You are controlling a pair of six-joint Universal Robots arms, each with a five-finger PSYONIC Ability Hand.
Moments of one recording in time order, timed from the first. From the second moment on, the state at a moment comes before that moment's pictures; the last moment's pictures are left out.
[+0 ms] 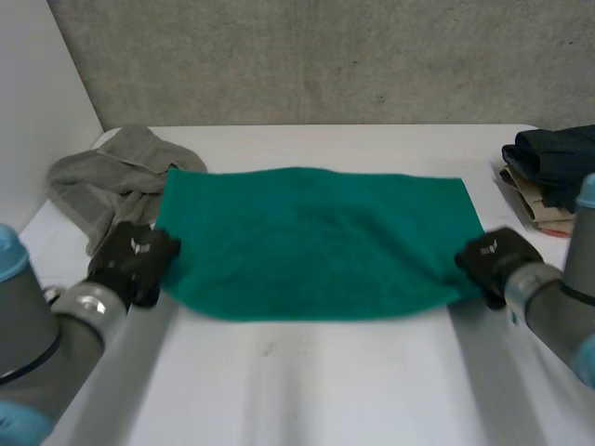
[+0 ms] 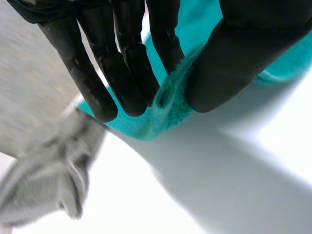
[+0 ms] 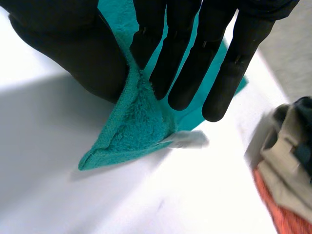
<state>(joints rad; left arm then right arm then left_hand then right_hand) 4.43 -1.73 -1.96 3.34 -1.49 3.76 1.81 -1.22 1.68 0.10 1.53 2.34 1.16 1.20 1.19 1.20 0.98 1.13 1.18 1.19 1.20 1.02</state>
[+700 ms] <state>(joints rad) 4.40 -2.23 -1.38 3.50 -1.55 3.94 1.79 -0.86 1.25 -0.16 1.53 2.19 1.16 1.20 1.19 1.20 0.98 1.13 1.18 1.19 1.20 1.02</state>
